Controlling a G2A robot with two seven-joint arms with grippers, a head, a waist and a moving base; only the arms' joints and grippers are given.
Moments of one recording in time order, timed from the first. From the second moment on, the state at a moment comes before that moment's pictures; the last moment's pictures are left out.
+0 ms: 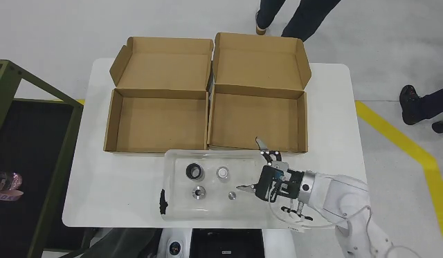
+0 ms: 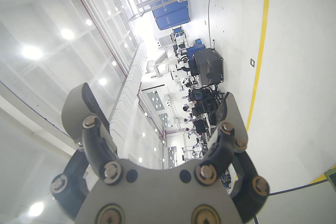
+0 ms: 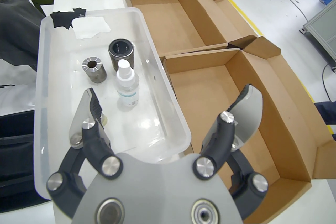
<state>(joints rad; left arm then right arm) -0.36 -0.19 -0.39 -1.44 1.98 -0.36 0.13 -1.58 -1.22 1.37 -2.11 -1.57 -0.92 0.19</state>
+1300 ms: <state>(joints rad) -0.36 -0.19 -0.39 -1.44 1.98 -0.36 0.13 -1.36 -1.21 1.06 -1.95 -1.42 -0.93 0.52</state>
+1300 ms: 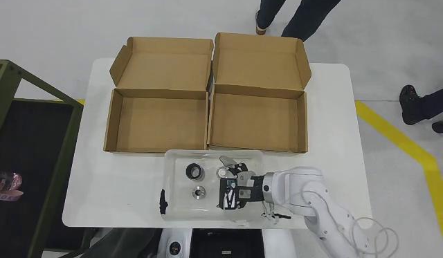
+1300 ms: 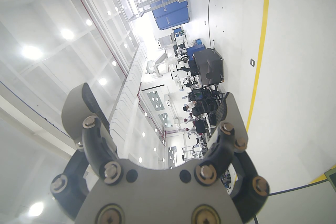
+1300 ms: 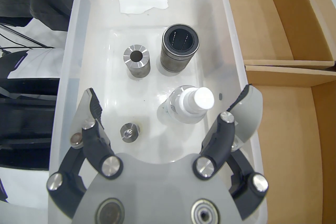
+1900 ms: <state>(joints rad) -0.36 -0.19 -0.39 -1.44 1.98 -0.36 0.13 -1.30 -1.21 1.02 -1.87 -1.31 -0.85 0.60</state>
